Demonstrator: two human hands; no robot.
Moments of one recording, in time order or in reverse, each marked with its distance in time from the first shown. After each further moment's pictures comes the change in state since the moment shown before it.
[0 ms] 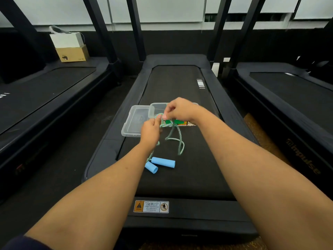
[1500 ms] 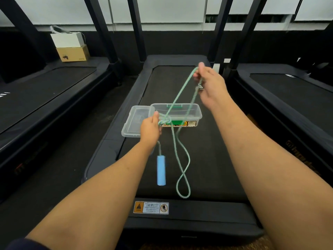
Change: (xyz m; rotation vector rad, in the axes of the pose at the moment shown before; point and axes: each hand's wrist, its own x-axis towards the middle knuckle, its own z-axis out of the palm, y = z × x) left_hand 0.001 0.011 -0.002 -0.068 0.059 -0.020; right_hand 0.000 0.005 -0.068 1.056 0.585 -0.008
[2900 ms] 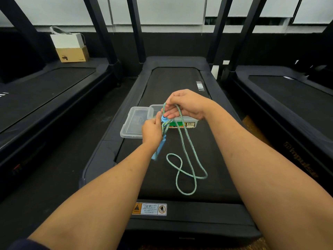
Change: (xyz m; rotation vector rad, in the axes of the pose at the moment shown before) left_hand -0.010 0.015 0.011 0.137 0.089 0.037; right_hand -0.028 0.023 0.022 -0.429 -0.611 0.277
